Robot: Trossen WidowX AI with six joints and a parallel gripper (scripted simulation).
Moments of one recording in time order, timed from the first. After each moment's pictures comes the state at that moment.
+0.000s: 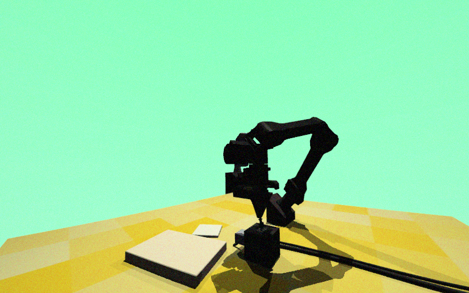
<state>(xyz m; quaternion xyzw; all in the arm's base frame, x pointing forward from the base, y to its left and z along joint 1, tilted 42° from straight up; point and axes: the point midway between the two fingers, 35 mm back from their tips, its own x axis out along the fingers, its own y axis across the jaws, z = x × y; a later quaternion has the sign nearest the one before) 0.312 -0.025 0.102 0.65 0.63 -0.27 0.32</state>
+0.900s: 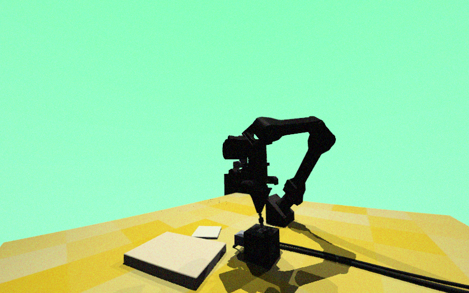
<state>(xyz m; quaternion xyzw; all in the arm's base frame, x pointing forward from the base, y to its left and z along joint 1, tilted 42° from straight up) 0.311 -0.035 0.115 0.65 0.63 -0.27 0.32</state>
